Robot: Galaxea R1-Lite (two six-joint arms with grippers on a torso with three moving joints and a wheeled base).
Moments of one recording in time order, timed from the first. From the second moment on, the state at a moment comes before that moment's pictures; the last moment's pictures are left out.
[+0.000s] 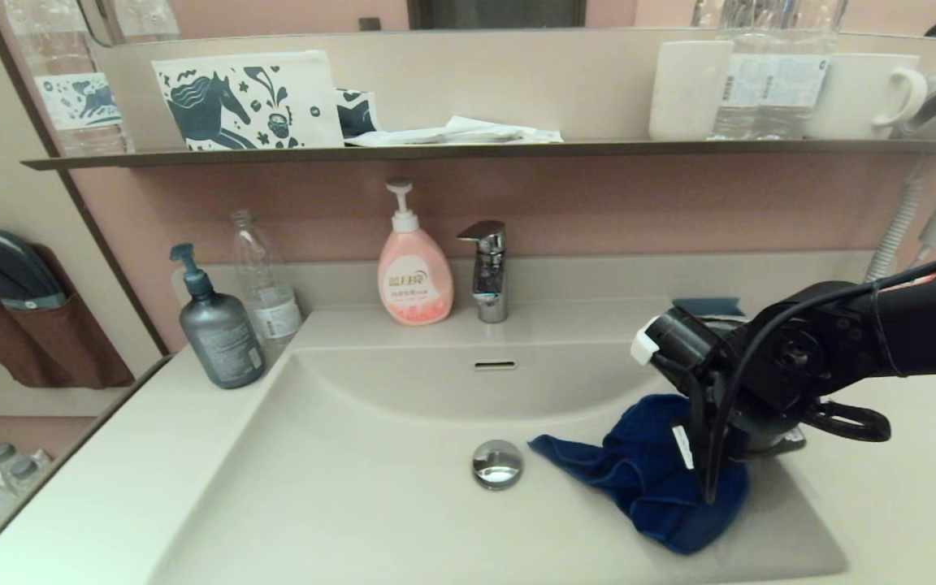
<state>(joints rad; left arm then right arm) 0.01 0.00 0.00 -0.03 -0.02 0.03 0.49 1.98 -1.30 0.72 -0.55 0.44</state>
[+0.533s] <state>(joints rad) 0.01 0.00 0.00 -0.03 -0.02 0.03 0.62 2.04 -1.32 1.02 -0.43 0.57</state>
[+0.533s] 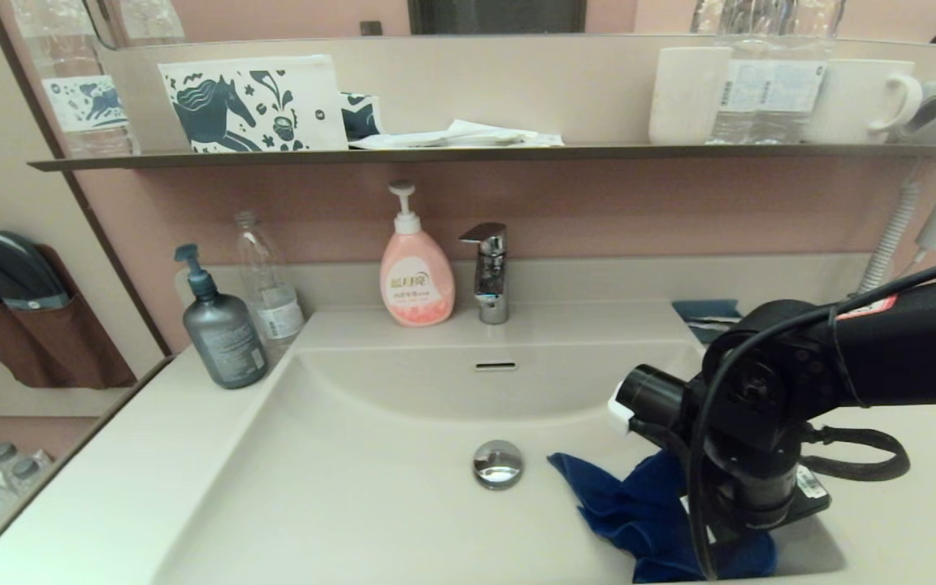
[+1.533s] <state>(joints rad) 0.01 0.00 0.00 -0.03 -0.02 0.03 0.84 2.49 -1.92 0.87 -0.08 0.72</state>
